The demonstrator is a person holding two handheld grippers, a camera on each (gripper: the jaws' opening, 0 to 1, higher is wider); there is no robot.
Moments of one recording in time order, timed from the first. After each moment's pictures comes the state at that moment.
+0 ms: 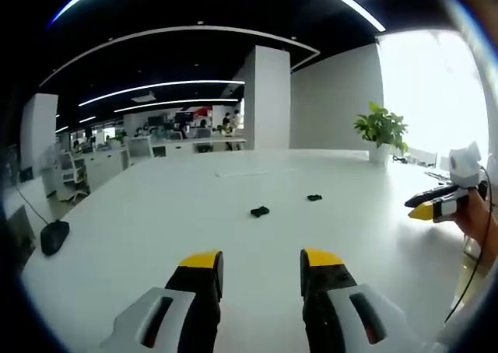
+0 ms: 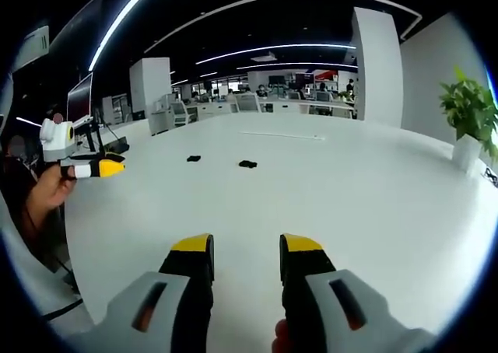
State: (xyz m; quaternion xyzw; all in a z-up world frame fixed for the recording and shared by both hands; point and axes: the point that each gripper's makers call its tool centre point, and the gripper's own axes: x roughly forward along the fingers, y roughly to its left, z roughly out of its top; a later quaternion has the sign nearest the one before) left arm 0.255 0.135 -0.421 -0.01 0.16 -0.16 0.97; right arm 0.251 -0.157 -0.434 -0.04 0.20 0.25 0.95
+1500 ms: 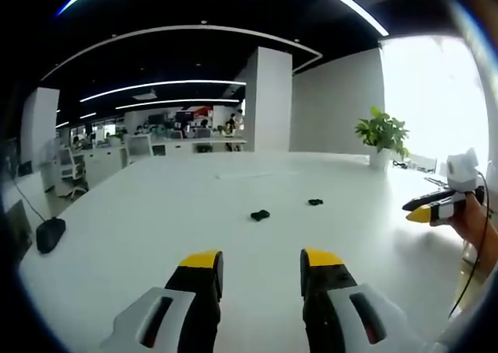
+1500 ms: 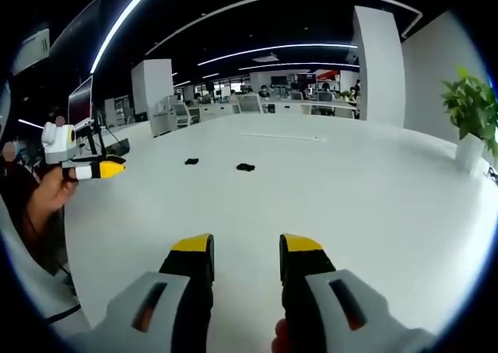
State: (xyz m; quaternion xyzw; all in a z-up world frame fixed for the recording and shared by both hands) left arm 0.264 0.134 -0.420 -0.03 0.16 -0.16 0.97; right arm 0.262 -0.161 -0.432 -0.04 0.20 0.26 0.95
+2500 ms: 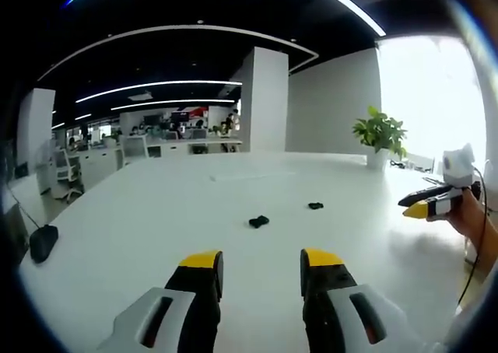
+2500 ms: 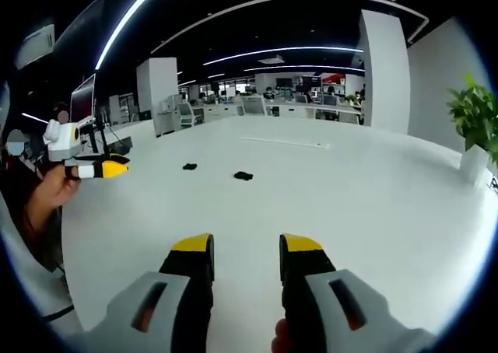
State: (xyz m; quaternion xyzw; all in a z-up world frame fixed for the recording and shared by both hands) left arm 0.282 0.130 -0.418 -0.02 0.16 -0.18 0.97; right arm 0.282 -0.159 -0.424 -0.05 0.19 0.27 0.94
